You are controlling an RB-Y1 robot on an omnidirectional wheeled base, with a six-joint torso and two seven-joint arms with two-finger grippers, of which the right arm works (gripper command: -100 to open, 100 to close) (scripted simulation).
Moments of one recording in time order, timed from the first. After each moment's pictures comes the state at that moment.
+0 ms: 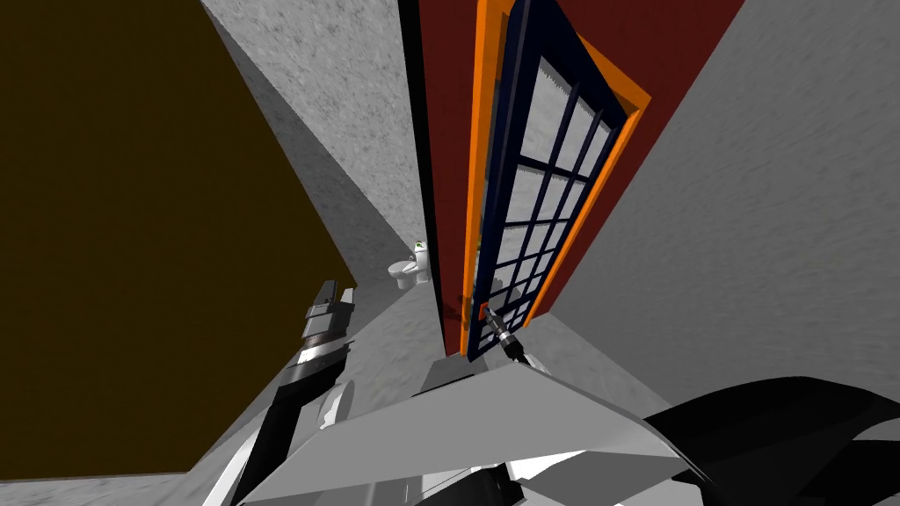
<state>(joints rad) -0.01 -0.21 -0.21 -0.65 0.34 -0.97 0.74</state>
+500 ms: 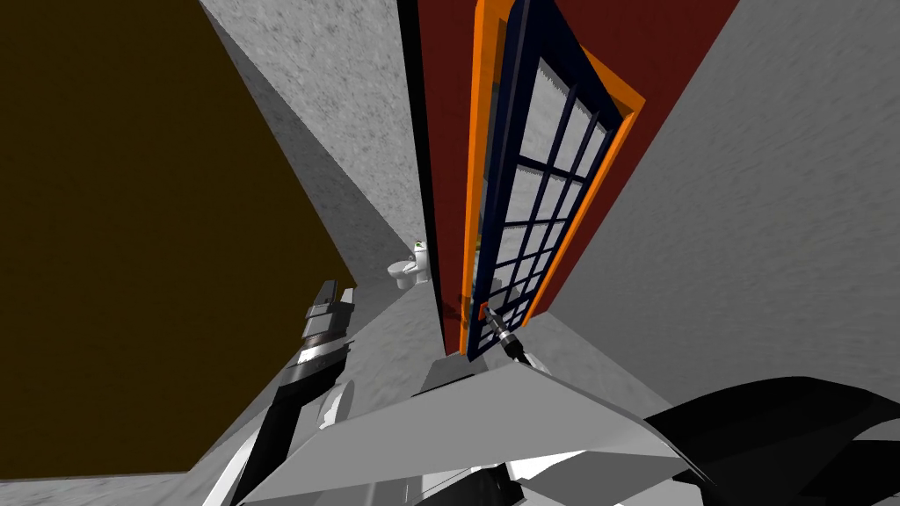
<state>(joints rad) -0.01 -0.22 -0.20 -0.67 0.33 -0.96 0.66</state>
